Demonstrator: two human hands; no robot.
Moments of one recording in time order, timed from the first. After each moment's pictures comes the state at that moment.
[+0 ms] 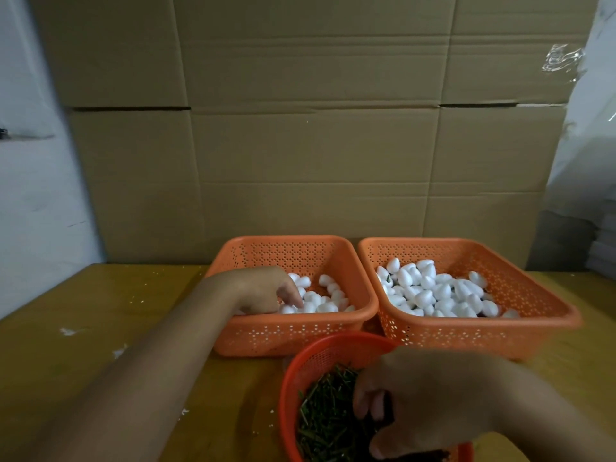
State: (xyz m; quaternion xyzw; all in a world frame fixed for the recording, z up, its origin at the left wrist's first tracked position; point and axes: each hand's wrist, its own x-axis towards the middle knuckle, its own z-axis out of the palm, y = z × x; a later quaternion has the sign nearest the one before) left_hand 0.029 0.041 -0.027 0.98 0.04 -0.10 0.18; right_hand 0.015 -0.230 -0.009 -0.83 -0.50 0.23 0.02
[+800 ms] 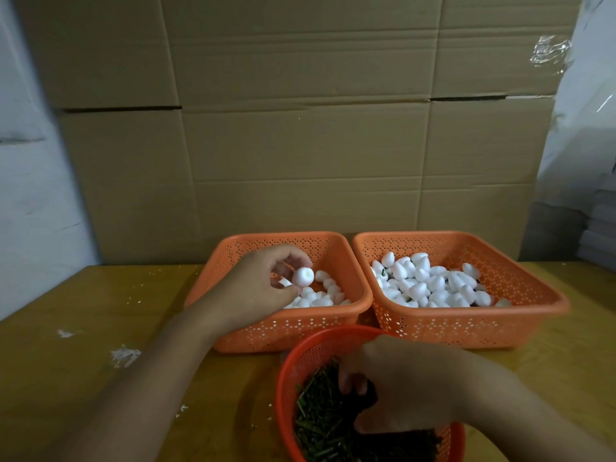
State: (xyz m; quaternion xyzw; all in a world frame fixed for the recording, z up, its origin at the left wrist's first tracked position) left_hand -0.009 0.014 -0.030 0.90 -0.06 0.22 0.38; right_hand 0.027 -0.227 -0.032 -0.84 -0.52 0.15 0.03
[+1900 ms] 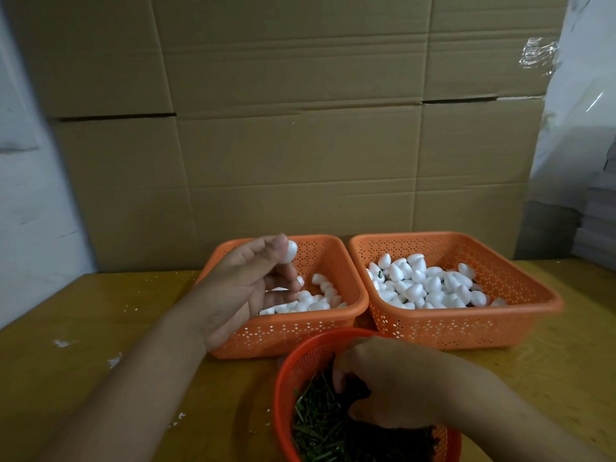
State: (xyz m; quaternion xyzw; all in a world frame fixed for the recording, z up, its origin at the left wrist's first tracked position) left_hand -0.032 -0.004 -0.007 0.64 -0.06 0.10 0.76; right_hand 0.031 -0.223 -0.043 -0.84 -0.53 0.10 0.06
